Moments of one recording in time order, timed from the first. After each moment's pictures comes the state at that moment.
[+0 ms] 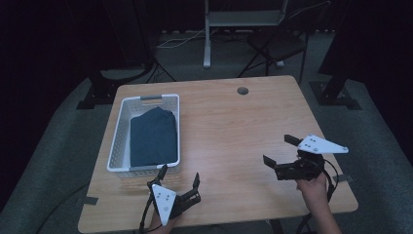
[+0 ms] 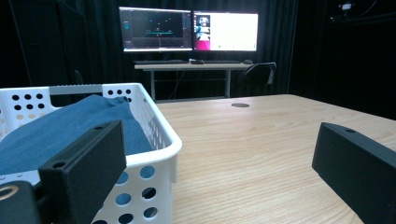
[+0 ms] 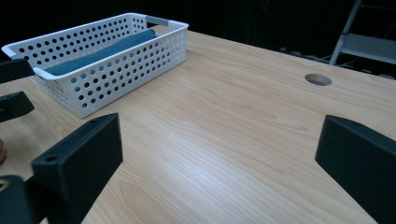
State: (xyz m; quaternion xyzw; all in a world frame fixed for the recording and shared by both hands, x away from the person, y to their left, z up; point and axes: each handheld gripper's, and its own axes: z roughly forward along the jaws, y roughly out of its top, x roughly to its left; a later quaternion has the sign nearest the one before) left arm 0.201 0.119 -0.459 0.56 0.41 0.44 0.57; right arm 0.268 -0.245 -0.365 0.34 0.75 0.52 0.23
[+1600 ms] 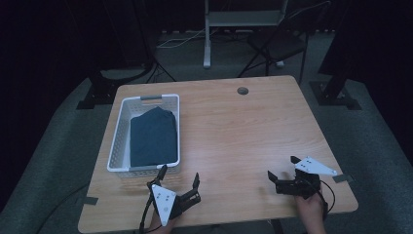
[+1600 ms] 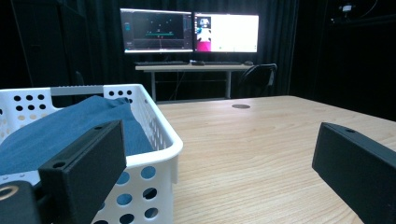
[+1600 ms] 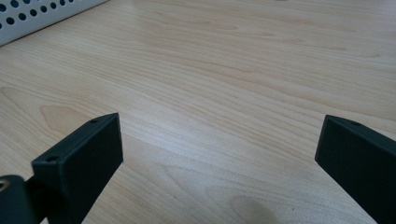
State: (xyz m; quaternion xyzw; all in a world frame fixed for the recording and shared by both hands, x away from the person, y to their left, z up) left arm 0.200 0.119 -0.460 0.56 0.41 0.44 0.57; right arm 0.258 -0.260 -0.451 0.43 0.74 0.45 0.25
